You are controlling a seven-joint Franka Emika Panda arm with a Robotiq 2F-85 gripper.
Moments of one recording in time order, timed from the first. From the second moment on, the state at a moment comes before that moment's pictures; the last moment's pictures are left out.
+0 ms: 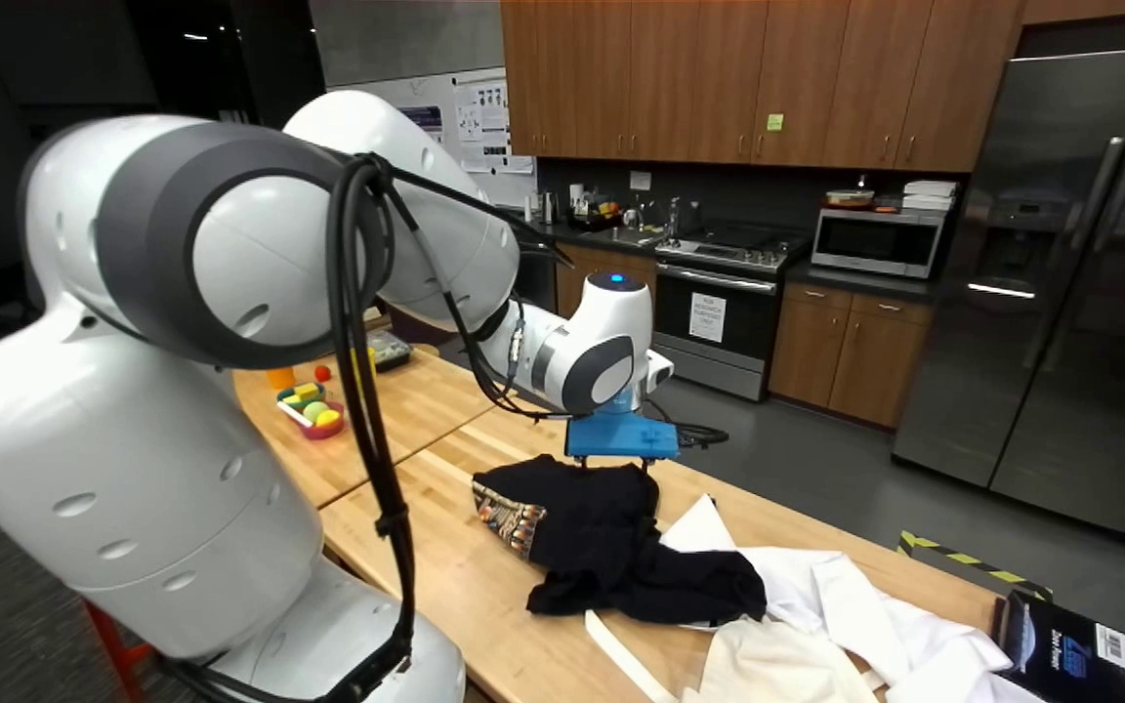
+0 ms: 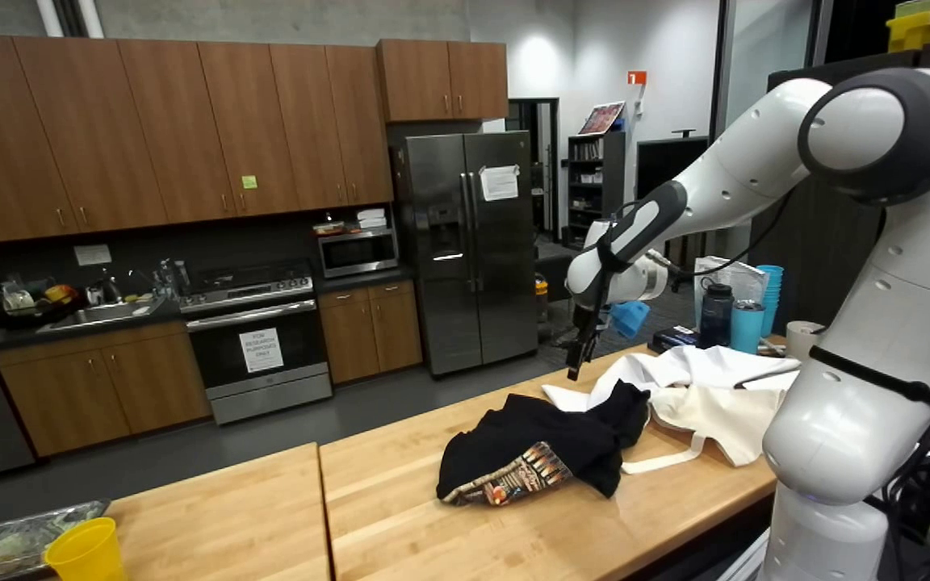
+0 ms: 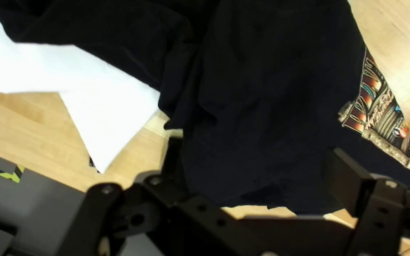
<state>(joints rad) 0.03 -0.24 -0.17 -2.59 0.11 2.53 -0.64</state>
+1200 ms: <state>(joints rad) -0.11 -0.07 -0.19 -2.59 -0.12 2.68 -0.68</state>
